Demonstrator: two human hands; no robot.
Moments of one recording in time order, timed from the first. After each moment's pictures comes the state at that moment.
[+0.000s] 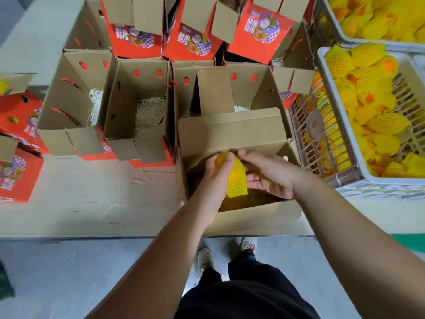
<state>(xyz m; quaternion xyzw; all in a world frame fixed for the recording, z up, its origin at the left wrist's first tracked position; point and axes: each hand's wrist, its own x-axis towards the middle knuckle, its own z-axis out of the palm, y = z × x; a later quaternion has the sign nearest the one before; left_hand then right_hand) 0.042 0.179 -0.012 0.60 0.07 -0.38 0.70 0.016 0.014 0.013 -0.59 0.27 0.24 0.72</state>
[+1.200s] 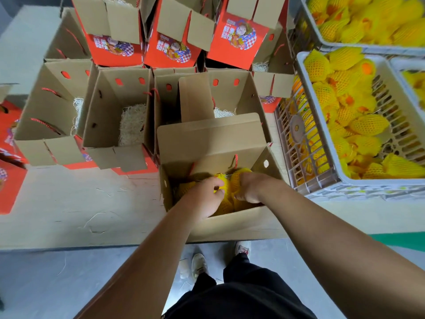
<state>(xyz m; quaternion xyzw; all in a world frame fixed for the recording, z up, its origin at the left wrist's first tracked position) 0.048 0.164 -0.036 0.85 -0.19 -0.38 0.32 0.012 -0.001 -0.006 -0.90 0.18 0.38 0.13</state>
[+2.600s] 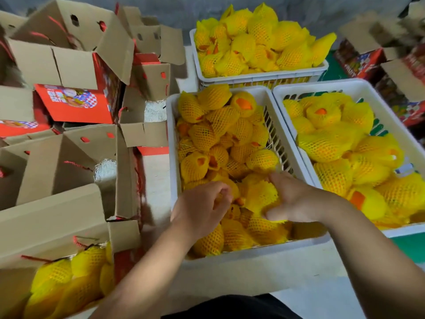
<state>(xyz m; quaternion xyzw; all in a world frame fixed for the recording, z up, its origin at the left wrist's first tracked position) -0.003 -0.217 -0.006 0.86 -0.36 -0.19 0.32 -0.115 -0.441 0.059 -0.90 0.20 0.27 0.29</state>
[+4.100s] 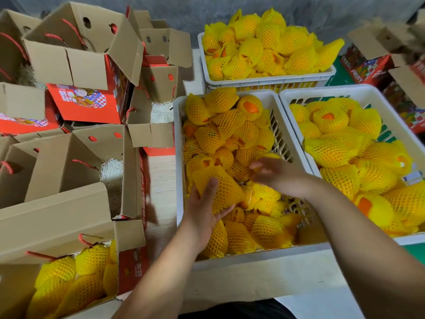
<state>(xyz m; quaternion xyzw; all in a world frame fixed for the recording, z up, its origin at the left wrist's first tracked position) -0.022 -0.224 0.015 0.50 0.09 -0.36 0.78 -0.062 -0.451 0.028 -0.85 0.22 0.16 0.46</state>
